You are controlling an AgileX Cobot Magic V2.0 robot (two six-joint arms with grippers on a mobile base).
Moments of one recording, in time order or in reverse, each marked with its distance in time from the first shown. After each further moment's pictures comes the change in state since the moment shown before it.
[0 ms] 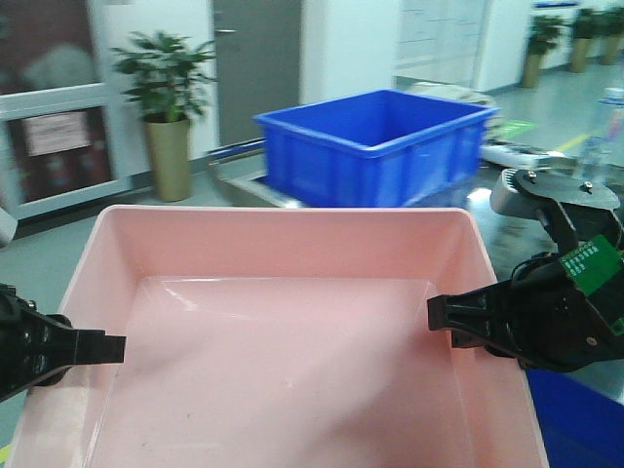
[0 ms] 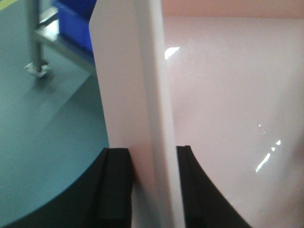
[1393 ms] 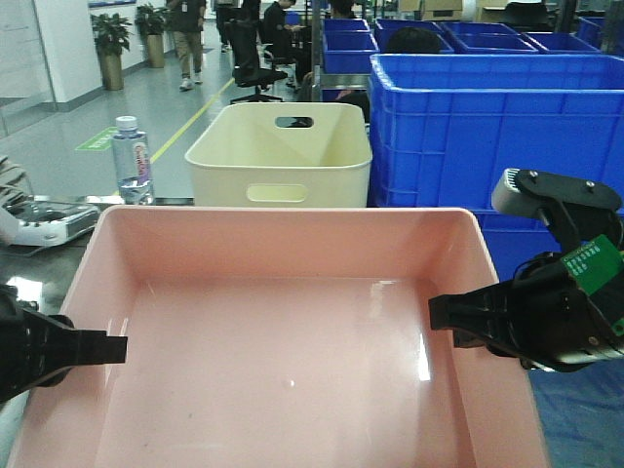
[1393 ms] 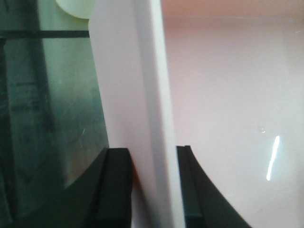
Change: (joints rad) left arm 0.000 0.000 0.000 -0.001 -0.001 0.000; right arm 0.000 0.000 0.000 -0.003 0.001 0.002
